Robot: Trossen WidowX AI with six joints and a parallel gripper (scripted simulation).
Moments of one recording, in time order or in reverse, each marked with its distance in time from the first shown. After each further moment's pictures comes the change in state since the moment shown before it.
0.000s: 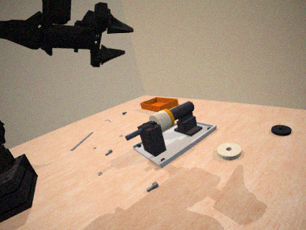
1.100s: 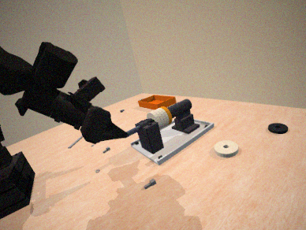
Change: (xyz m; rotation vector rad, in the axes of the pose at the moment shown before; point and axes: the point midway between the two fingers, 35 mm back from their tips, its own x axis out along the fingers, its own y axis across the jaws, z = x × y) arm -0.035 0.033 -0.237 0.395 0.448 0.248
